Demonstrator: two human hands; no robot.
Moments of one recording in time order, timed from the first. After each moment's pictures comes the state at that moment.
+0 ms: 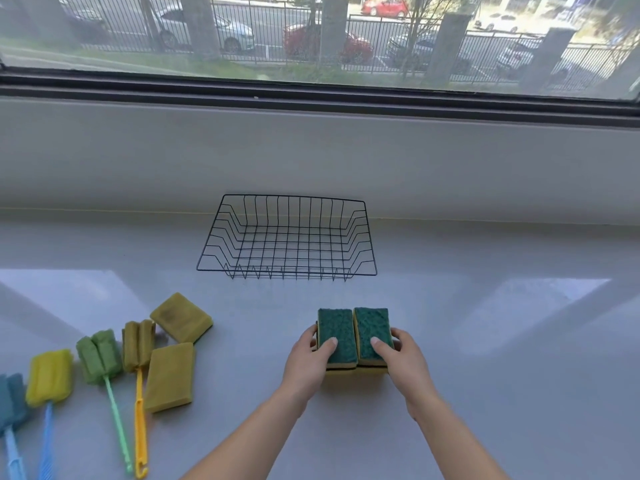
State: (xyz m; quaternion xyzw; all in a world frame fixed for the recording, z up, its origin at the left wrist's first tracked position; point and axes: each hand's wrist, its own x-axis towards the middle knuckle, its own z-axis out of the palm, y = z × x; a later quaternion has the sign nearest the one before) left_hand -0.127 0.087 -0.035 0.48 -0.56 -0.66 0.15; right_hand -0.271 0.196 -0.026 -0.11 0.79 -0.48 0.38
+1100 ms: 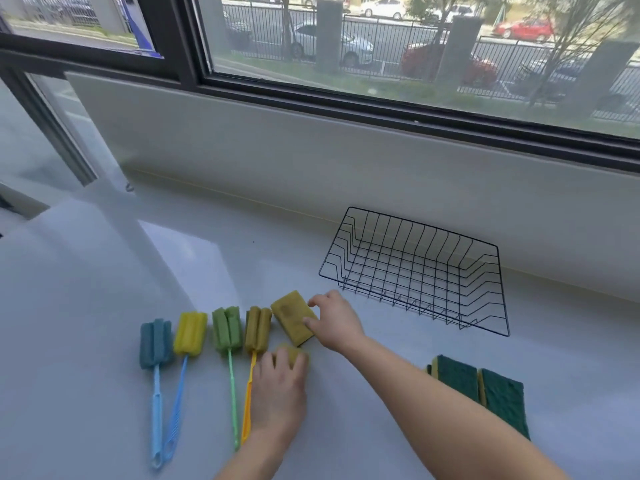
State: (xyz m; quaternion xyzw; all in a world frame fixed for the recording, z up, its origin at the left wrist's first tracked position) left_hand 0.059 0.017 -0.042 0.57 -0.82 -0.01 0.05; right_hand -0.089 -0.065 -0.015 -0.62 0.73 -0.13 0.28
